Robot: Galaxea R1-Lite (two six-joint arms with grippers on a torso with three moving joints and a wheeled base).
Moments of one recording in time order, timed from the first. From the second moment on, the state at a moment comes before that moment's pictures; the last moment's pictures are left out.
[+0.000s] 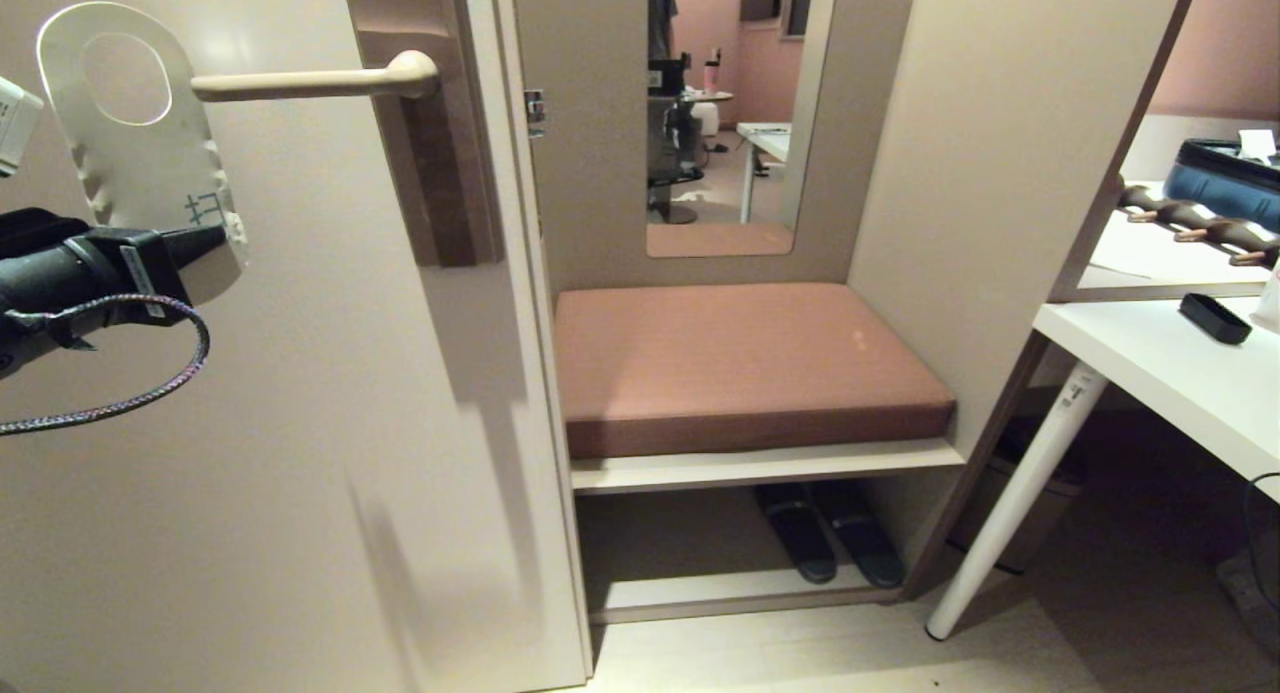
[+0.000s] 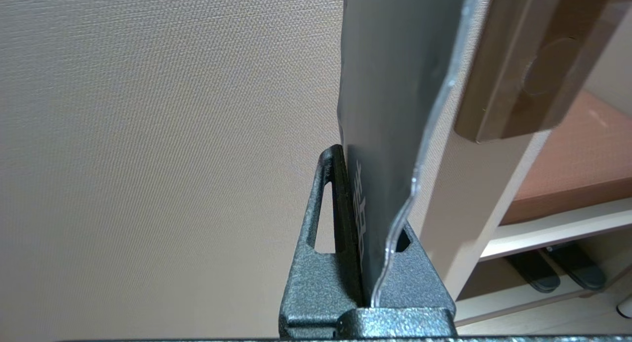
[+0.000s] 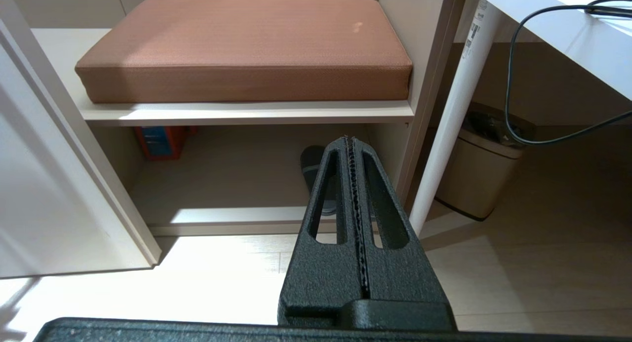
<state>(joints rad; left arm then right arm) 0.06 1.34 -0.85 -0.44 -0.20 0.06 0.00 0.00 -0.03 0.07 0.00 0.03</state>
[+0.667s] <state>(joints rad) 0.06 1.40 -0.87 -0.44 -0.20 0.06 0.00 0.00 -0.03 0.07 0.00 0.03</state>
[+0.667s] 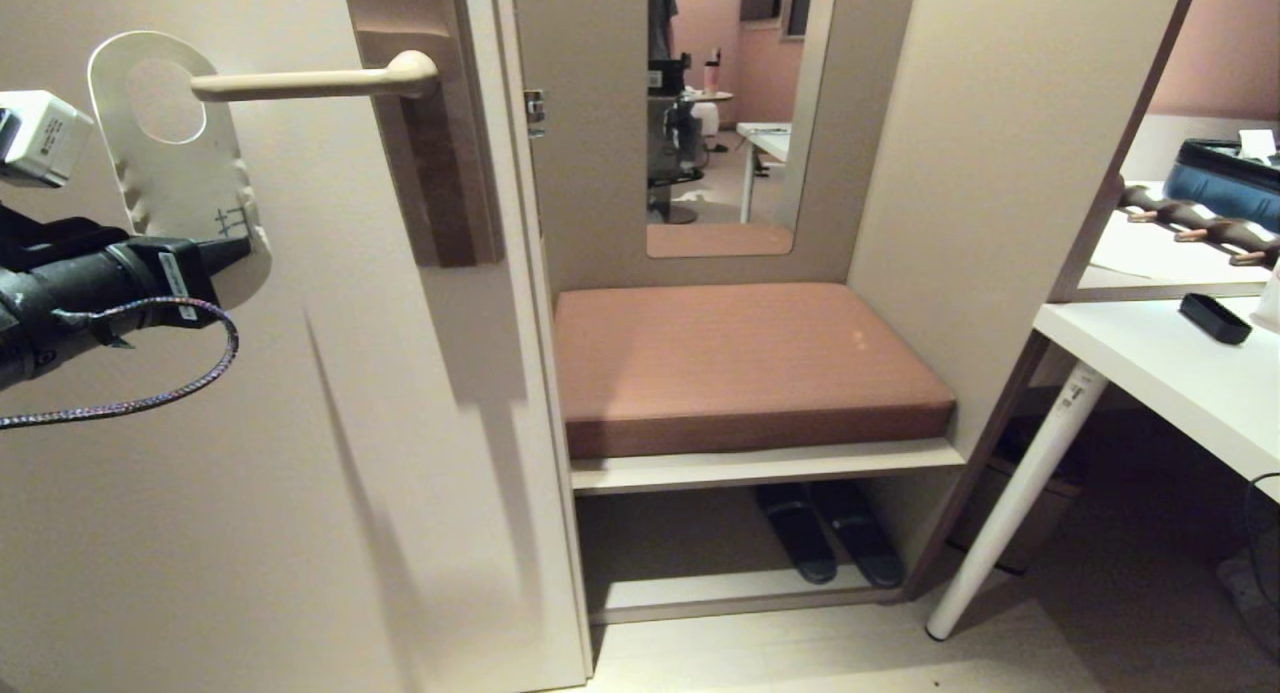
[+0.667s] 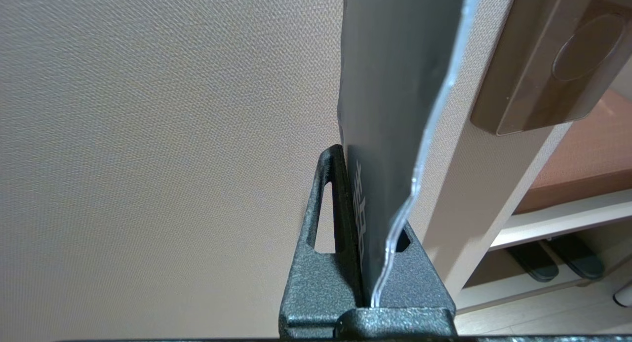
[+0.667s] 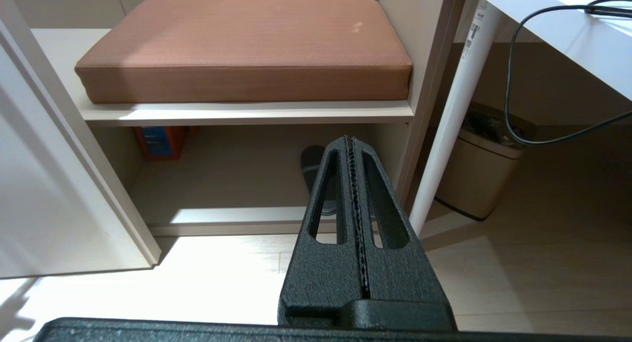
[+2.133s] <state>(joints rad) -0.02 1.45 -0.94 -0.45 -0.10 0.06 0.00 0.00 -0.03 0.07 0.00 0.03</state>
